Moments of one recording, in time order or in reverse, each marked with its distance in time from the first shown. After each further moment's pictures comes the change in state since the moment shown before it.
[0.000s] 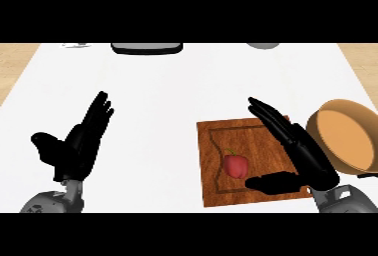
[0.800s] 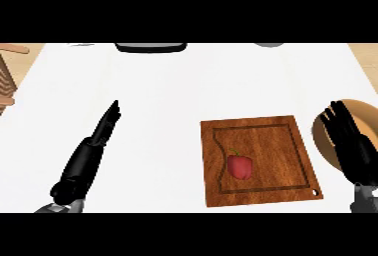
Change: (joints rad) left arm 0.056 0.081 -0.129 -0.037 -0.171 -0.046 -0.240; right arm 0.148 0.073 -0.435 0.340 -0.694 0.166 0.086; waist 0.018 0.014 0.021
